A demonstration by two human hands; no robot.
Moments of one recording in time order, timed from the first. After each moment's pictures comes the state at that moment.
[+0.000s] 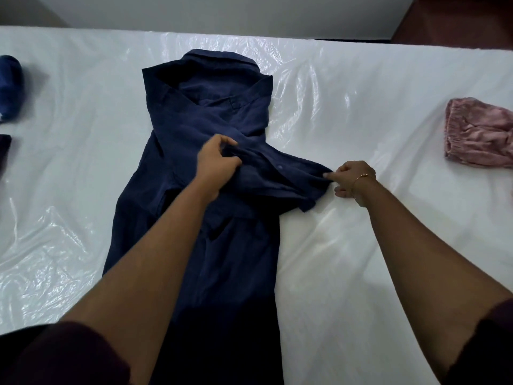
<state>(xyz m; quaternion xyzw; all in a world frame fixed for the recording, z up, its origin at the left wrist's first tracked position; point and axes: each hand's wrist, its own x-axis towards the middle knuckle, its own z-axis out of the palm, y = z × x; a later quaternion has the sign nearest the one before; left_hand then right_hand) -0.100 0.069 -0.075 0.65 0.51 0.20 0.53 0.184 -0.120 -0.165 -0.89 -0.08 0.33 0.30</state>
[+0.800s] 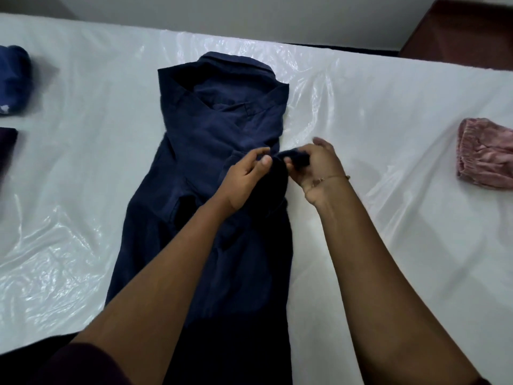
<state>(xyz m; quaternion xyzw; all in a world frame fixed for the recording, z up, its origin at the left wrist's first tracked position) -0.109 0.054 -0.088 0.73 0.30 0.14 0.60 0.062 -0.017 -0.097 -0.61 0.06 0.43 0.67</state>
